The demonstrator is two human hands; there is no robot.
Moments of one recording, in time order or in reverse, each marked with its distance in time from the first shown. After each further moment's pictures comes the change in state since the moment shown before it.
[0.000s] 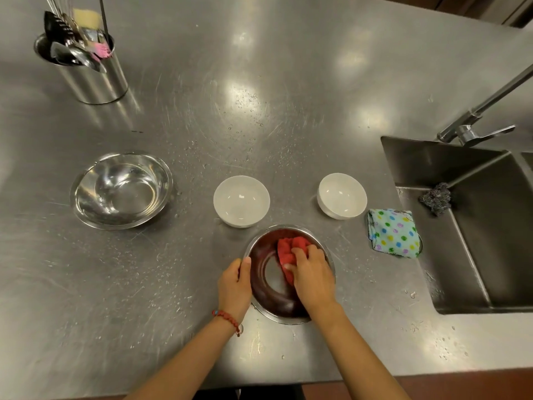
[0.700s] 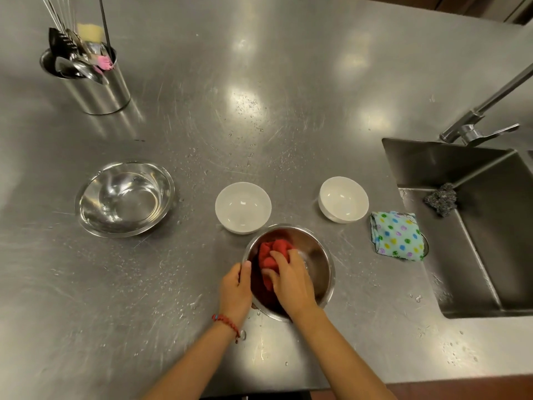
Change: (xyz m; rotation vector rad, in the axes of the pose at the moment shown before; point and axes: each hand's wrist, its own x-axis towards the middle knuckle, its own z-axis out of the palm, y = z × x) left_hand 0.007 -0.005 -0.002 -0.002 -0.023 -0.036; right_hand 0.002 -0.029 0.018 0.302 -0.011 -0.048
